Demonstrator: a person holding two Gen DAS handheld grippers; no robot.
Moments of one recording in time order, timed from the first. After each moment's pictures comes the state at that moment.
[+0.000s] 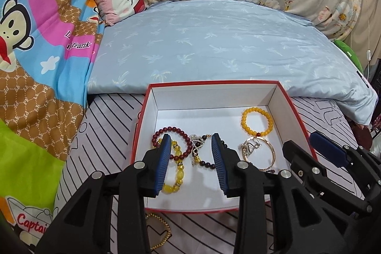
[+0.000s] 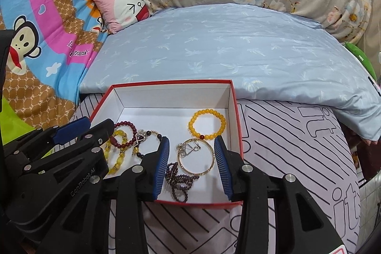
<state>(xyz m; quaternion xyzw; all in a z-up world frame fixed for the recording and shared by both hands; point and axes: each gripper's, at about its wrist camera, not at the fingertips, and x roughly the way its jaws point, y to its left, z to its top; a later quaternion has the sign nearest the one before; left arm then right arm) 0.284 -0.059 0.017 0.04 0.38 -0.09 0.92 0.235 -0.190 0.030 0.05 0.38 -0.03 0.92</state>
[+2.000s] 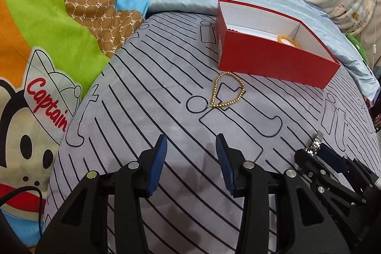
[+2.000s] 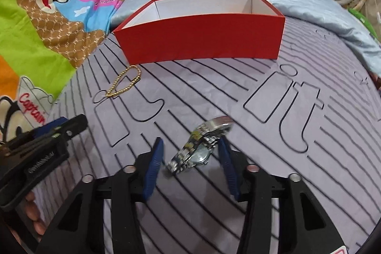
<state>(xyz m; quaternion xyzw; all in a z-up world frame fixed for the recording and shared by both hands) 0.144 0.060 -0.056 -0.01 0.44 -0.05 0.89 0.100 -0.114 -0.058 0.06 0.45 -0.01 0.89</state>
